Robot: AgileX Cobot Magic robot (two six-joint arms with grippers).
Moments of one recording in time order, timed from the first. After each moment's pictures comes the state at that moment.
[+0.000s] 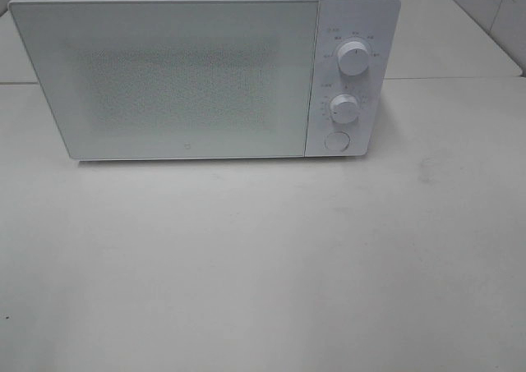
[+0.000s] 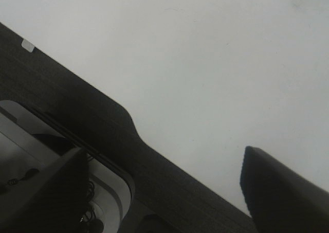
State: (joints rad) left arm 0.06 0.00 -0.50 -0.14 1.04 0.10; right arm 0.62 0.63 -0.77 -0.04 1.20 0.06
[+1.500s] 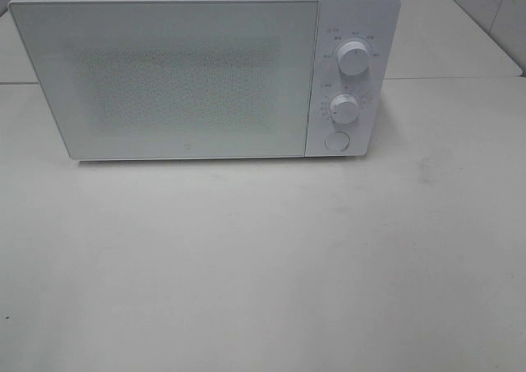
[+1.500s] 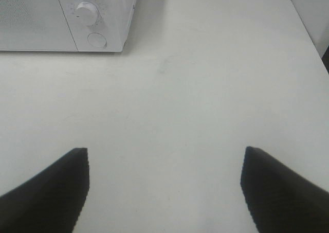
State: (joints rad) left arm 0.06 0.00 -0.50 -0.14 1.04 0.10; right arm 0.12 0.00 -0.51 -0.06 1.04 0.11
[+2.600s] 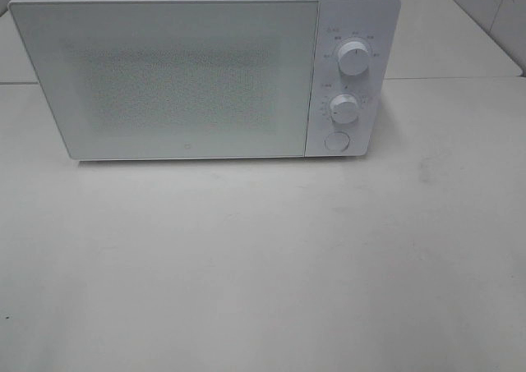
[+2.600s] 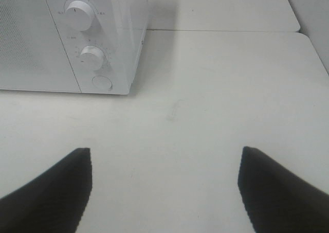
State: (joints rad) left arm 0.06 0.00 -0.50 -0.14 1.04 0.10; right arm 0.12 0.36 -0.45 -0.06 0.58 0.11
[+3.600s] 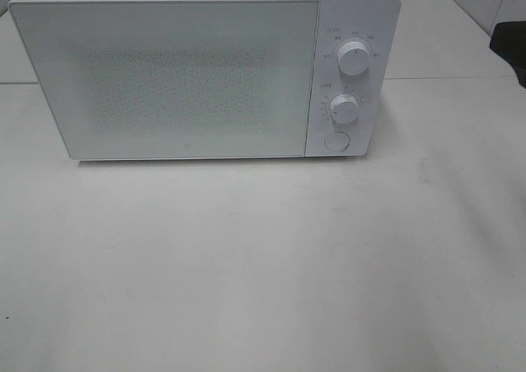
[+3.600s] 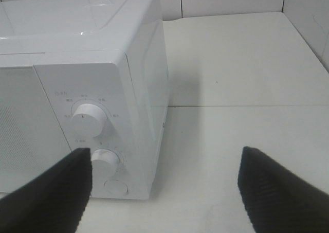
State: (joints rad) left arm 0.06 0.00 -0.50 -0.14 1.04 0.10; right arm 0.12 0.92 -0.45 -0.07 -0.22 0.18
